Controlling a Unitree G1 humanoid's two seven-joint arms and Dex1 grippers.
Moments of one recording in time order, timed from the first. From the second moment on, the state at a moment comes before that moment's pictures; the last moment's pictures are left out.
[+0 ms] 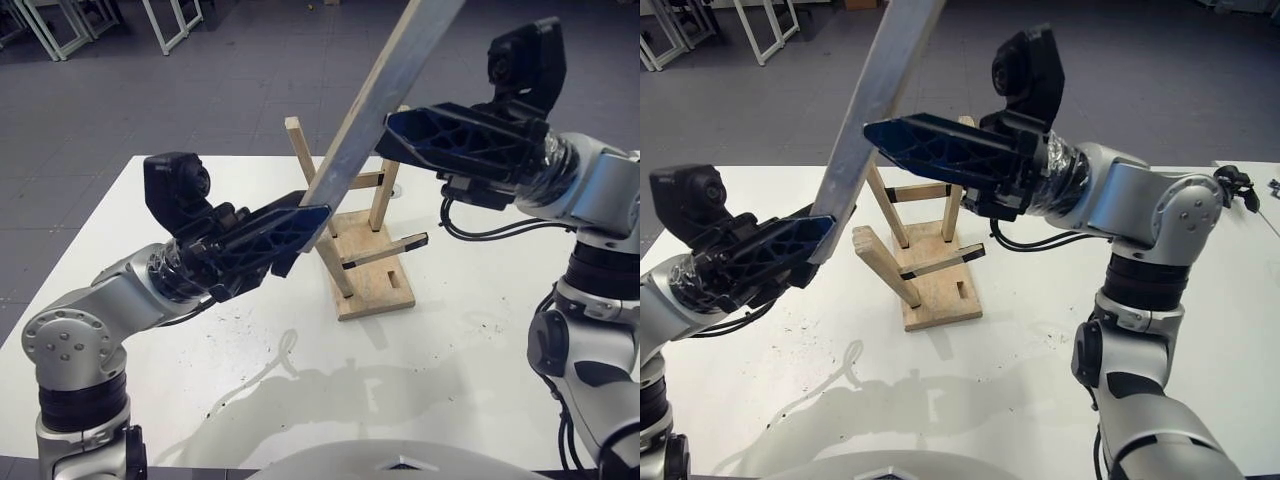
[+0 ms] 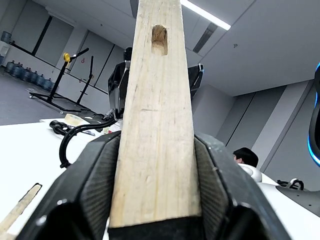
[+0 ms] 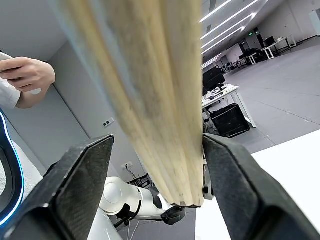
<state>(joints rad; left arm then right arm) -0.19 0.67 0.27 -0.55 -1.83 0.86 -0.47 -0.85 -0.39 -0.20 -0.09 1.94 1.30 0.21</state>
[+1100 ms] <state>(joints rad) -0.08 0.66 0.35 -0.45 -1.39 0.67 -0.42 -0.75 -0.73 -0.11 -0.04 1.34 0.96 0.42</state>
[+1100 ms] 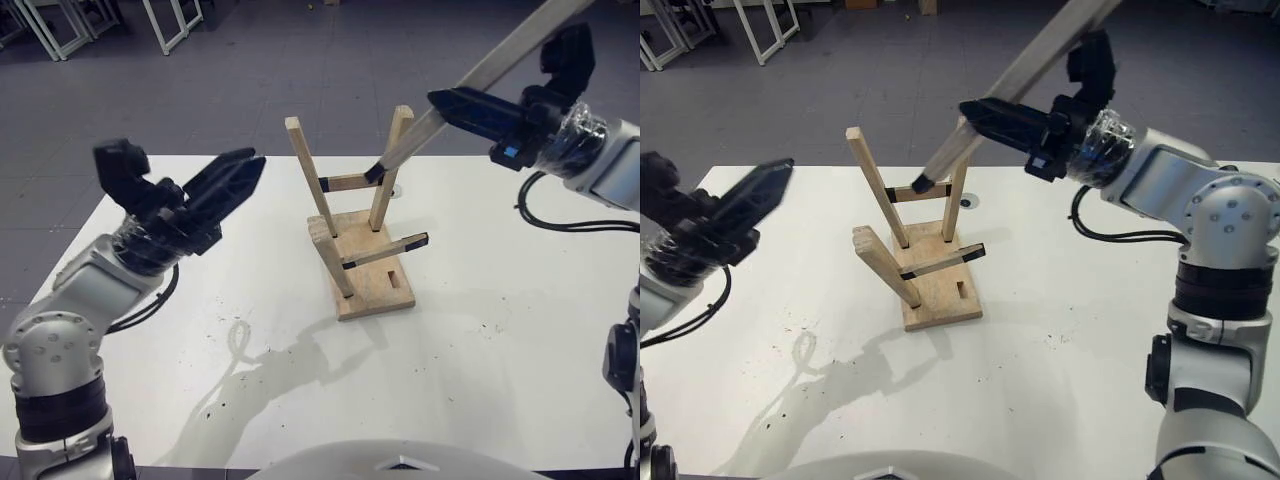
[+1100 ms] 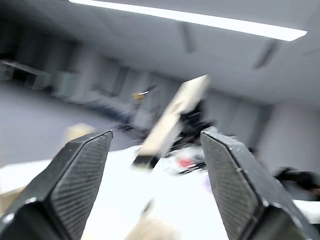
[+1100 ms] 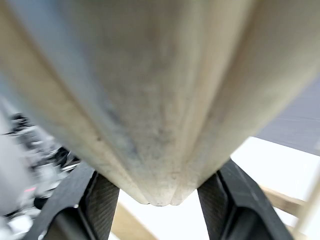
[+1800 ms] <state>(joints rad) 0.05 0.47 0.18 -0.25 -0.48 0.39 -0.18 -0.28 -0.62 0.14 -0.21 0.72 0.80 0.65</state>
